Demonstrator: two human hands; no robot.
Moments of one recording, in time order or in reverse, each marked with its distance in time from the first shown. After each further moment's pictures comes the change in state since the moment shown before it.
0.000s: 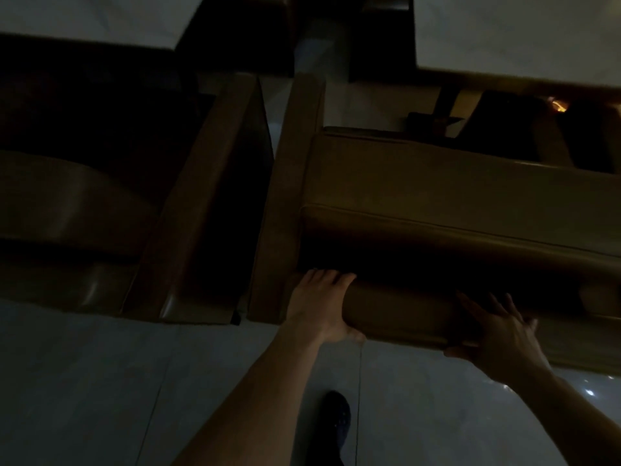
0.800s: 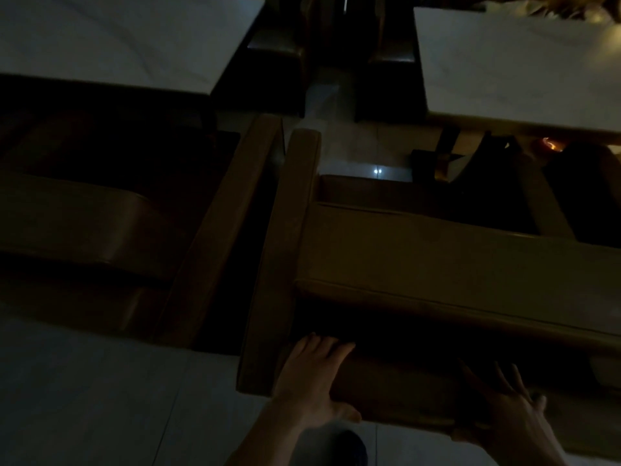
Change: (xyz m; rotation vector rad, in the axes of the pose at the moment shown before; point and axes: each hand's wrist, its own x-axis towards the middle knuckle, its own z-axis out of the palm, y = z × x) left_hand -0.084 -0.050 0.018 -0.037 -0.067 0.068; right_hand -0.055 -0.065 0.025 0.008 -0.200 0.075
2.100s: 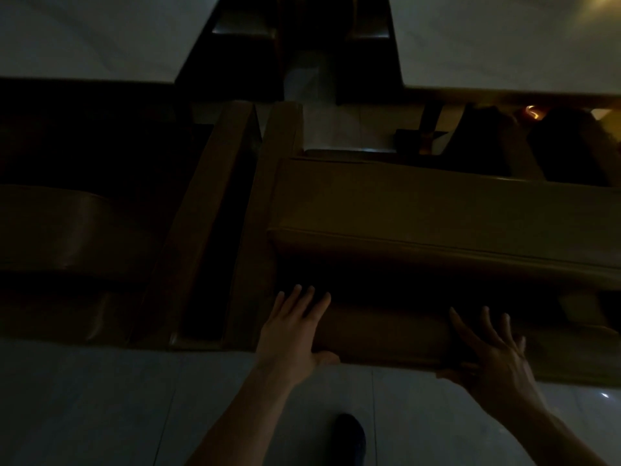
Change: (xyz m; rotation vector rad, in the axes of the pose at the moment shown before) left_hand 0.031 -0.003 -0.009 0.101 0.254 -0.038; right_hand 0.031 0.031 0.015 0.126 0.285 -0.027
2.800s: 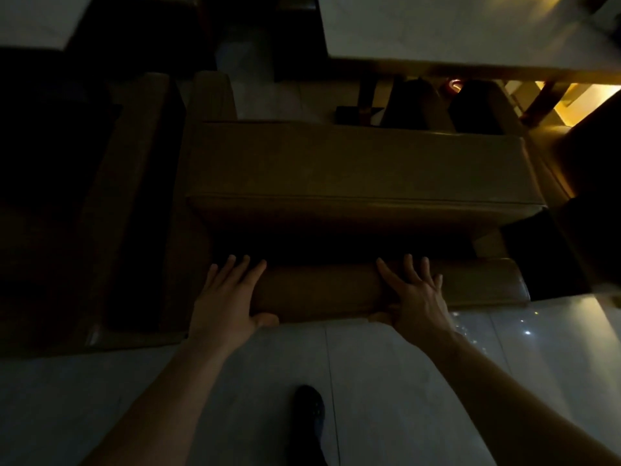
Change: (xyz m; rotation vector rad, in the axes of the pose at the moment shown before) left_hand 0.017 0.008 0.000 -0.013 -0.011 -0.022; right_hand 0.012 -0.001 -0.012 -0.013 0.083 -0.054
